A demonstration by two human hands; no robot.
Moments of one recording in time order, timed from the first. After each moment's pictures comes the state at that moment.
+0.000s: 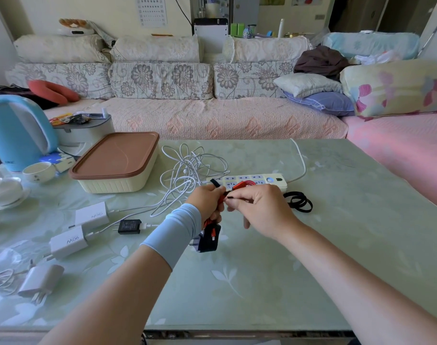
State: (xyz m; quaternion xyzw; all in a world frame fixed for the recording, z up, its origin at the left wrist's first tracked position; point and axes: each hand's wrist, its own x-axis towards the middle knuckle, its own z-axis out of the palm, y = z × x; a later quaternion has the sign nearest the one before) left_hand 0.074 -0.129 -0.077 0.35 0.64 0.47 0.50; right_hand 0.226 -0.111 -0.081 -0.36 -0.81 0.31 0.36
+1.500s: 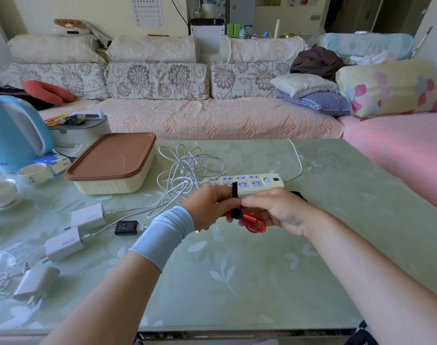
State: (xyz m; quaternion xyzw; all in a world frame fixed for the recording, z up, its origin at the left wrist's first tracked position) left_hand 0.071 -0.151 -0.059 0.69 0.60 0.27 0.30; right_hand 0.258 -0.095 -0.067 -0.40 -0.62 0.65 0.20
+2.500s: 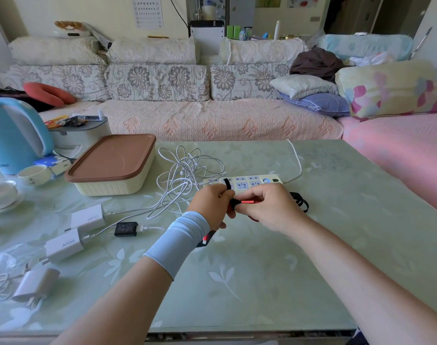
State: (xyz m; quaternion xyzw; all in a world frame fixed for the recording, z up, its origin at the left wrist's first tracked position) left_hand 0.092 -0.140 -0.066 0.53 0.70 0.35 0.33; right_hand 0.245 -0.109 -0.068 -0.41 -0.74 0.44 0.31
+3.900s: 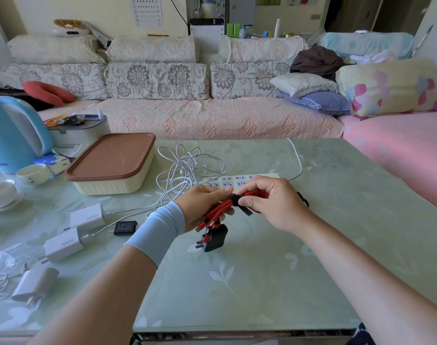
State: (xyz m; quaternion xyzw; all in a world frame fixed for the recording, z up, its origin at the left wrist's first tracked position) left_hand 0.061 -0.142 -0.066 0.49 0.54 0.40 0.56; right_hand 0.250 -0.097 -0.072 -0.32 -0.74 0.44 0.39
